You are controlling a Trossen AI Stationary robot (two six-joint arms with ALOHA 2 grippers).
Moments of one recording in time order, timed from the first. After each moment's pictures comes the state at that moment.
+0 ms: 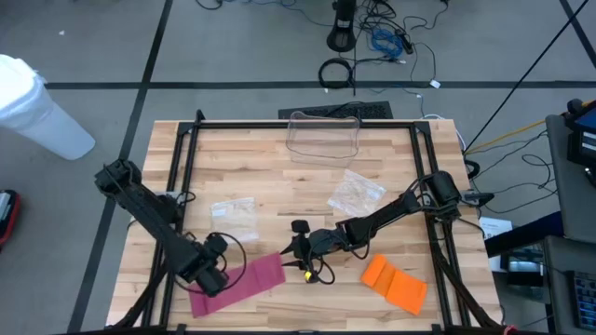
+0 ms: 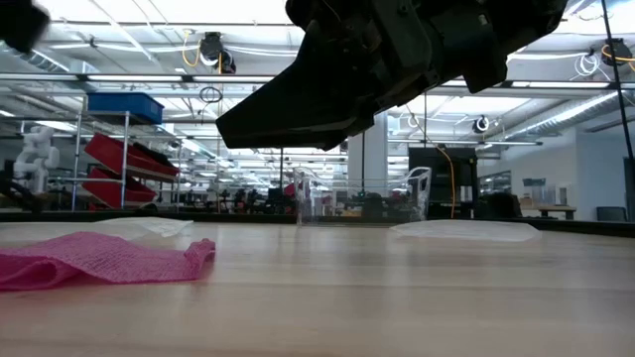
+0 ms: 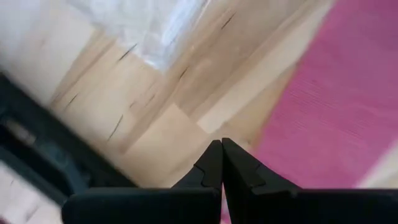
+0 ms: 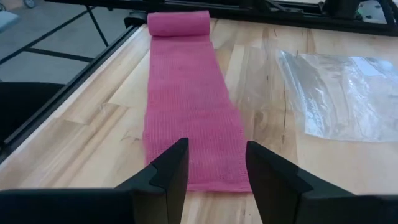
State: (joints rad) left arm -0.82 1.54 1.08 -1.19 0.01 -1.60; right arm 0.31 2.01 1.09 0.49 0.05 0.06
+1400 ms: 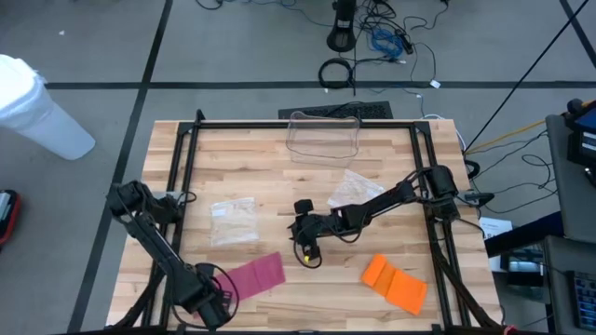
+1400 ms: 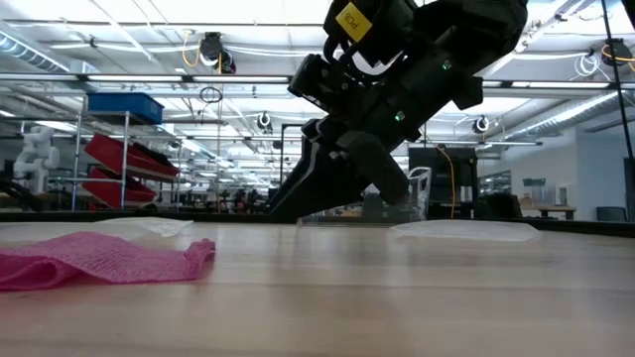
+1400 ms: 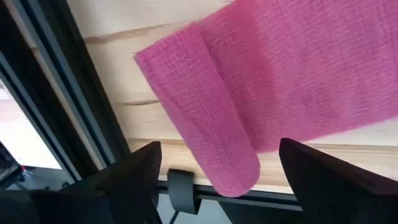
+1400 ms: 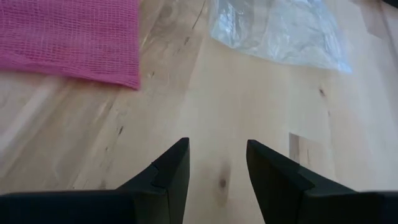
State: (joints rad) left arm -0.93 1.79 1.17 -0.96 0.36 -2.35; right arm 0.19 2.00 1.09 0.23 0.18 -0.23
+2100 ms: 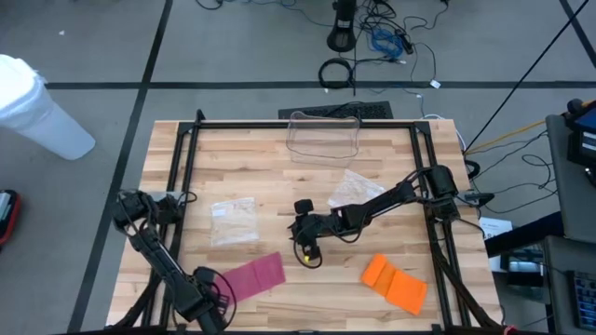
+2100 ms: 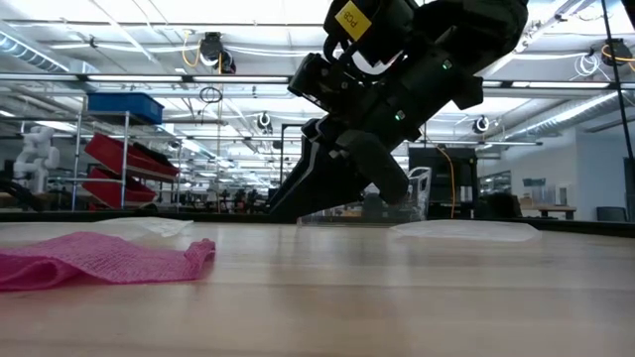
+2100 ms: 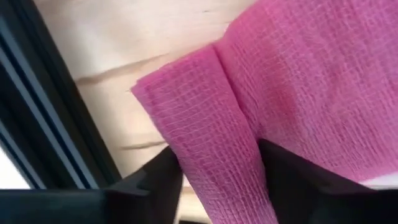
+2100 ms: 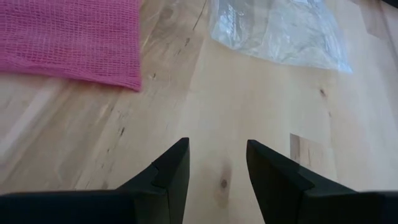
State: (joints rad) left arm -0.97 1.89 1.17 -0.95 0.25 -2.27; right arm 0.19 2.00 1.09 0.24 0.18 -0.22
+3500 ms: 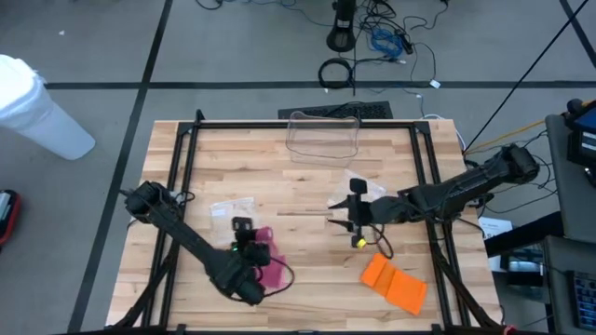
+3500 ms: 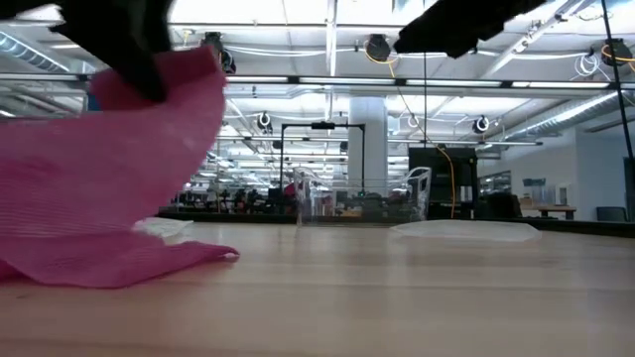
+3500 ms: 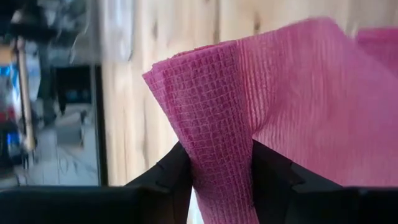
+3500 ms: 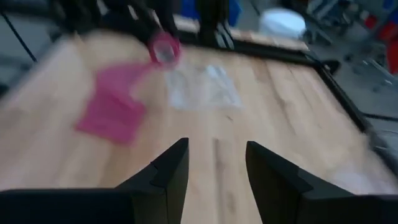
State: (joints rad) left arm -0.63 1.88 1.52 -1.38 -0.70 -0.59; right arm 0.32 1.21 0.71 0.11 0.38 0.02
